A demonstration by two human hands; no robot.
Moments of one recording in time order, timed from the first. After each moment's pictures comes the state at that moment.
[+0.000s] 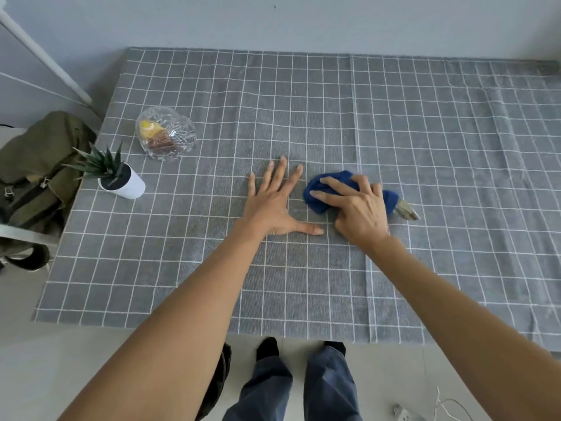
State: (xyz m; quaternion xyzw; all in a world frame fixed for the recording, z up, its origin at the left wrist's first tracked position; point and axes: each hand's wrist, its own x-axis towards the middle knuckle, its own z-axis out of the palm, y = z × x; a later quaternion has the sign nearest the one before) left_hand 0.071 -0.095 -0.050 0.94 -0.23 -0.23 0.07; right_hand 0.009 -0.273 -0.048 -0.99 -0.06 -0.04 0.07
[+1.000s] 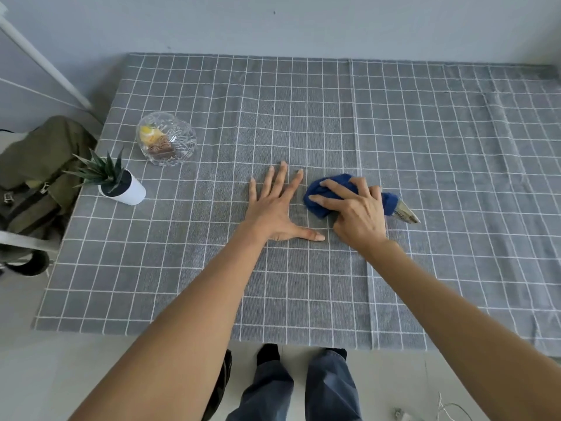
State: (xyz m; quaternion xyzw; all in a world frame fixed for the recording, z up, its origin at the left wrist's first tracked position) left_hand 0.071 -0.096 -0.048 0.94 -0.22 -0.25 0.06; right_hand 0.011 -0.269 -0.047 -0.99 -0.06 -0.07 0.06
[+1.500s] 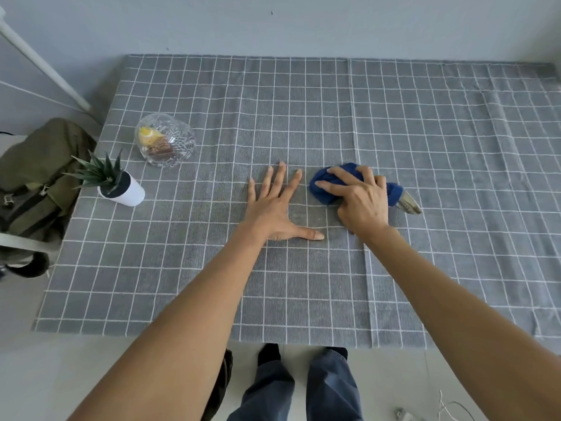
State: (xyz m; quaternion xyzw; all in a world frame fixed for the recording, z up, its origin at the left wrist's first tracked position) left_hand 0.072 -0.096 -0.047 0.94 -0.22 -0.26 0.05; right_hand 0.030 -0.278 -0.046 -1.00 -0.02 -0.02 0.04
